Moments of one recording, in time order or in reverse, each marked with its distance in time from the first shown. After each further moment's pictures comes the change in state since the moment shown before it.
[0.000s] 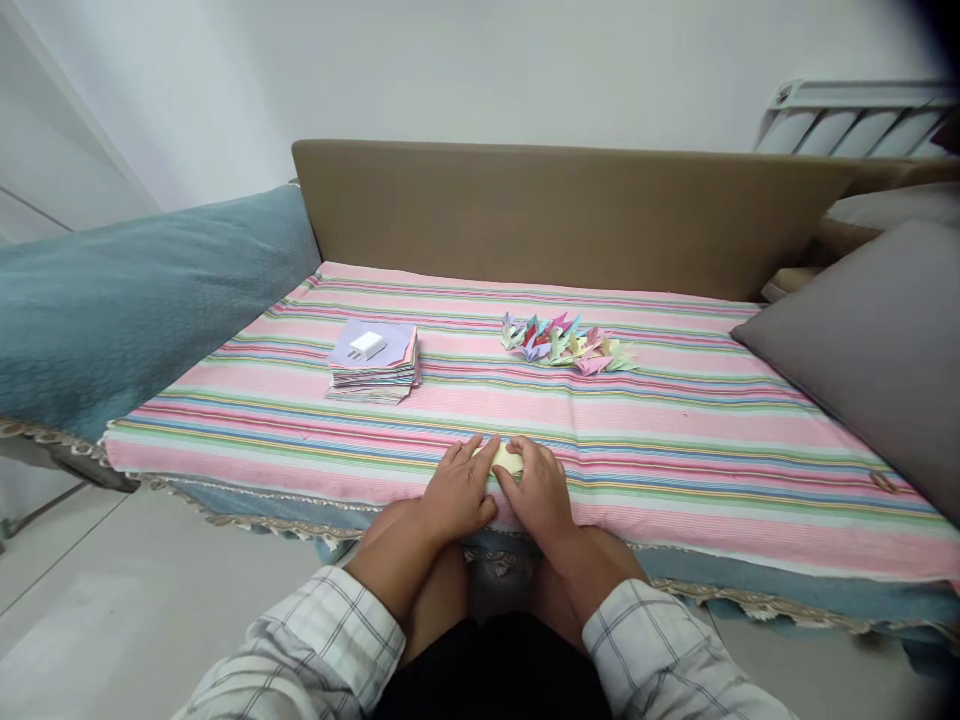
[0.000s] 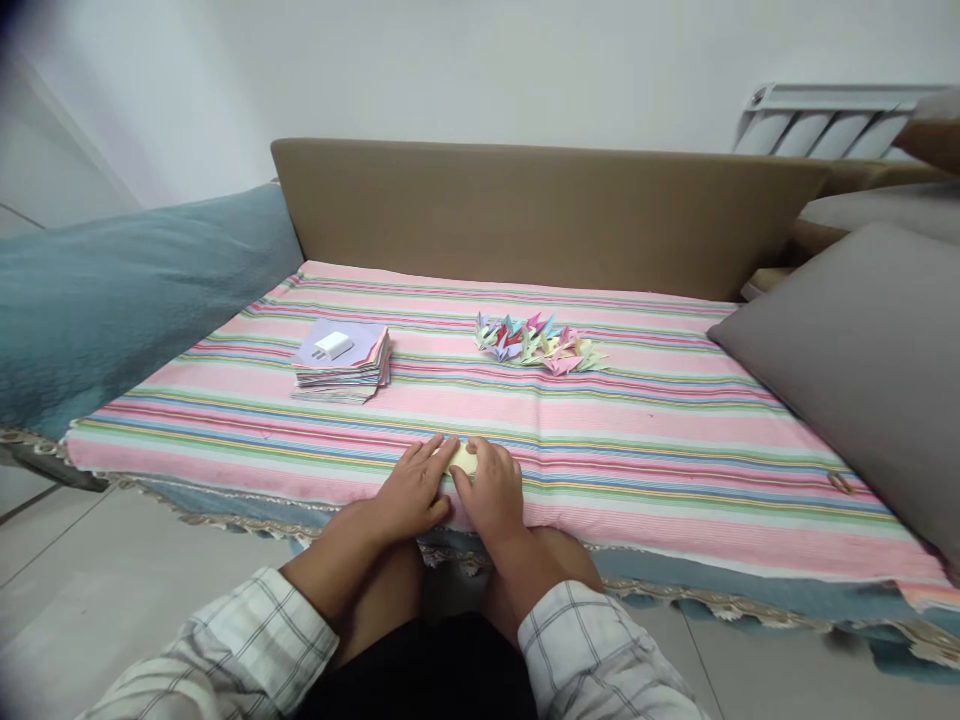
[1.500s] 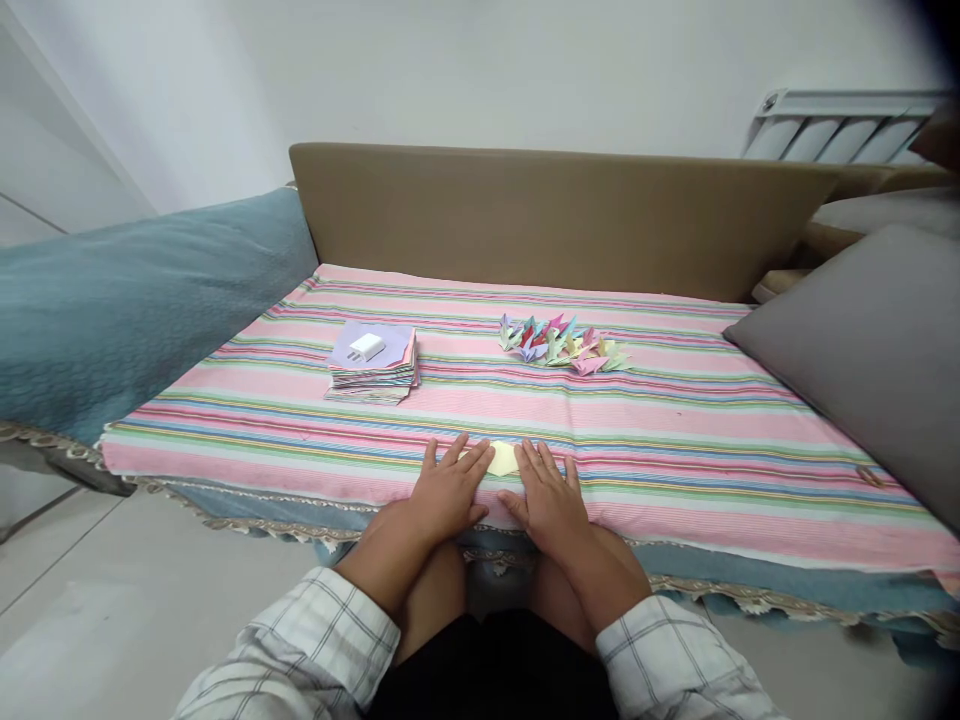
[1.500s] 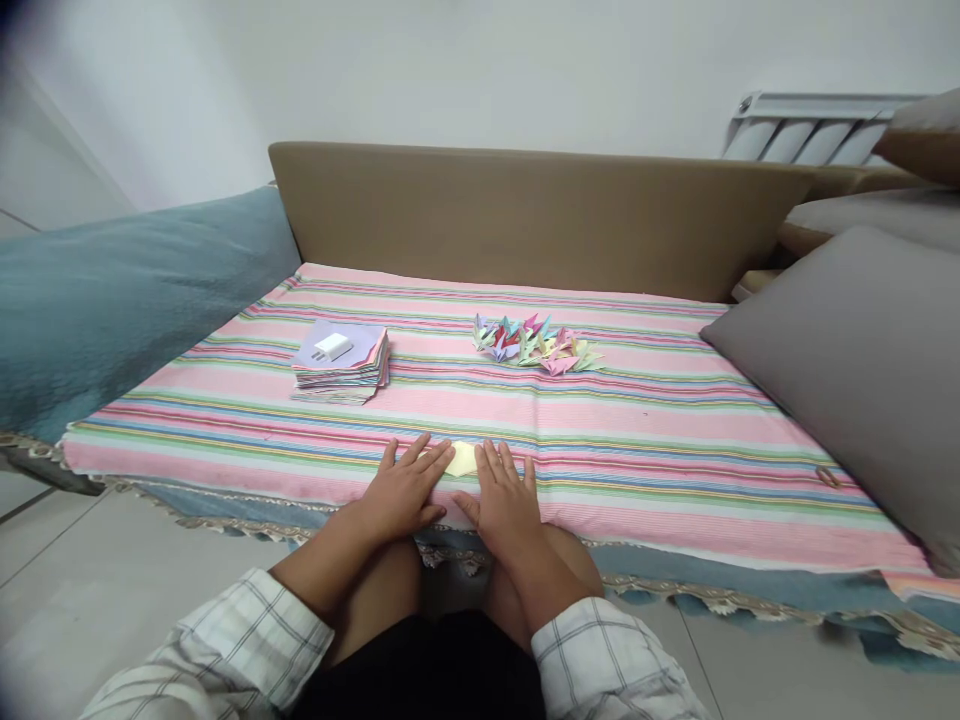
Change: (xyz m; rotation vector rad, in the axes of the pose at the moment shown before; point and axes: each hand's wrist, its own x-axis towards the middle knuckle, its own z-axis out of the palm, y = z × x) left_hand -0.008 -0.008 -0.005 0.185 -0.051 0.021; right_hand -0.021 0.015 -0.015 -0.420 -0.327 -0.104
